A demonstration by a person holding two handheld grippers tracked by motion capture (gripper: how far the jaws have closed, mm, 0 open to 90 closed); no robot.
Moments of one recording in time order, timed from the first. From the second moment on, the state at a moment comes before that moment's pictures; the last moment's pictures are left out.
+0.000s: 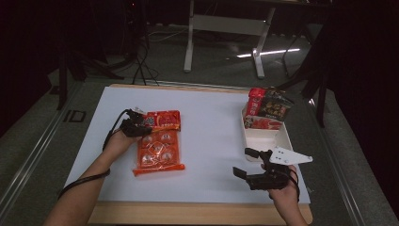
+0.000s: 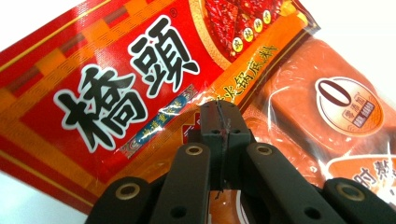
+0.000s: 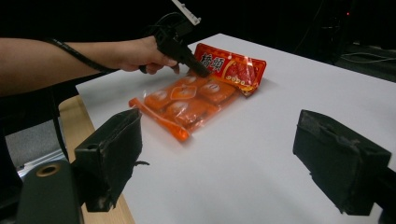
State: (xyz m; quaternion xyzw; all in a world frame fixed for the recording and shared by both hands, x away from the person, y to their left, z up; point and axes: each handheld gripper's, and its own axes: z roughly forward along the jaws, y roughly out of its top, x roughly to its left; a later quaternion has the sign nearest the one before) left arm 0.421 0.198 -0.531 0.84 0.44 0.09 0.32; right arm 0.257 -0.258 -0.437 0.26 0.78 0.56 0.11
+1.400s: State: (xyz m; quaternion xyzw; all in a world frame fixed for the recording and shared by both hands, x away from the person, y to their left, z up) left arm 0.366 0.155 -0.509 0.84 0.36 0.02 0.40; right arm 0.257 -0.257 -0.437 0.27 0.78 0.56 0.12
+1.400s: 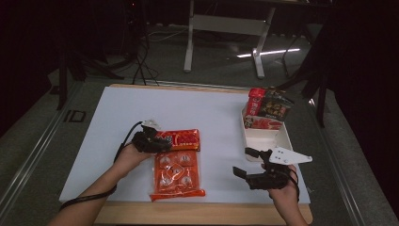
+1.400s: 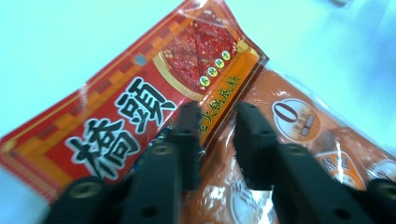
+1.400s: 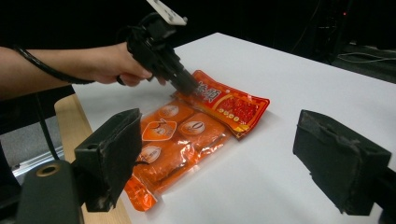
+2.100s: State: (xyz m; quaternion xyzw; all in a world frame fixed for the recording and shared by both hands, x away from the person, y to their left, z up) left arm 0.344 0.205 -0.489 0.81 0.41 0.06 0.42; right arm 0.256 -0.254 -0.437 0.26 0.78 0.55 0.12
